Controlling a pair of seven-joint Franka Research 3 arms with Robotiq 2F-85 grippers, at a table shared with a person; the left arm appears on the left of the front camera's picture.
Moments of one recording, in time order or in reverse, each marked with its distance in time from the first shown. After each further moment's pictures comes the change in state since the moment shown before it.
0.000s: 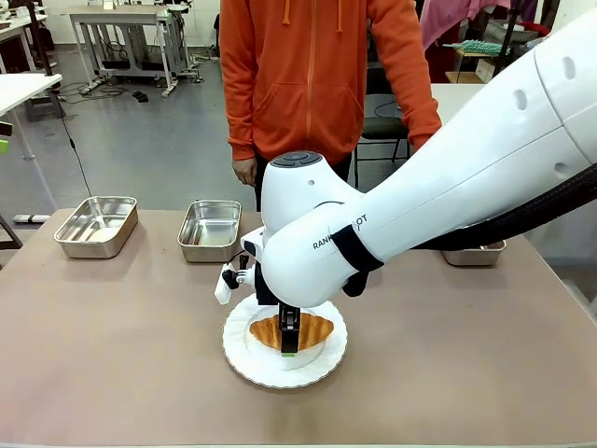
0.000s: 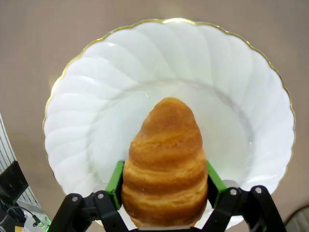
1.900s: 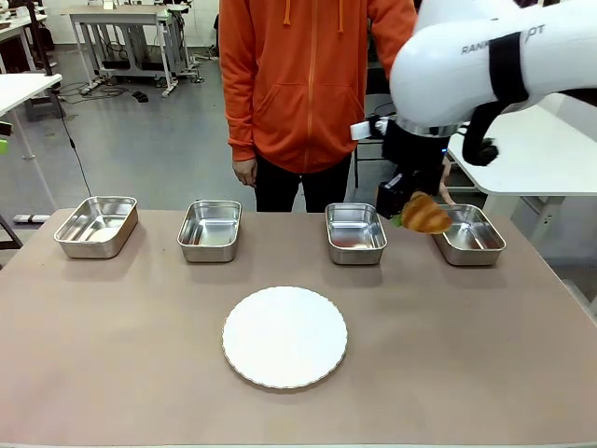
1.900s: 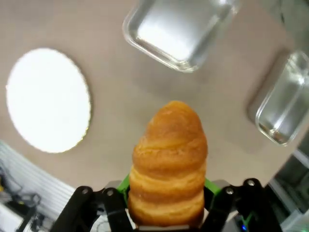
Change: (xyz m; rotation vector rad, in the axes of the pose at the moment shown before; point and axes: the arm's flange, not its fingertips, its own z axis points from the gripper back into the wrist) left arm 0.000 0.000 0.001 0.002 0.000 0.000; right arm -0.206 -0.098 0.197 -0.102 -0.033 -1.027
